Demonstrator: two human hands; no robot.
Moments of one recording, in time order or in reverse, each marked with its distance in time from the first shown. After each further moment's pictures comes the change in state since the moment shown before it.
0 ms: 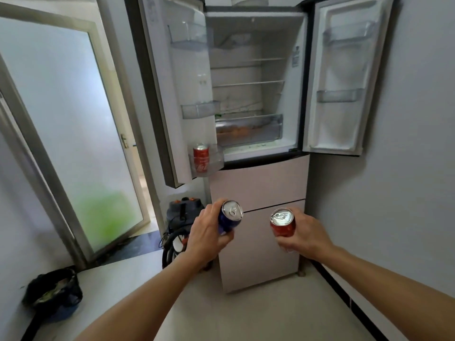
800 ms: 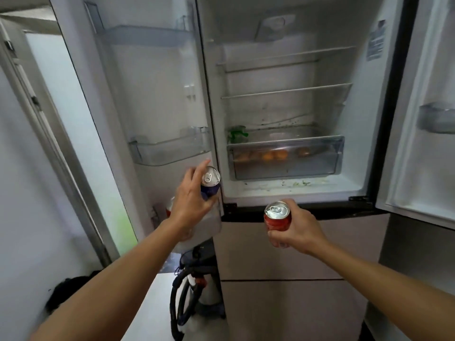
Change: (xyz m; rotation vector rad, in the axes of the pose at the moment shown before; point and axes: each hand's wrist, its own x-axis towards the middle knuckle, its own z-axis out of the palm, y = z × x) left_hand 0.369 -0.137 0.087 0.300 0.284 -0.142; right_hand 0.431 0.092 0.036 0.294 -0.154 -0.225
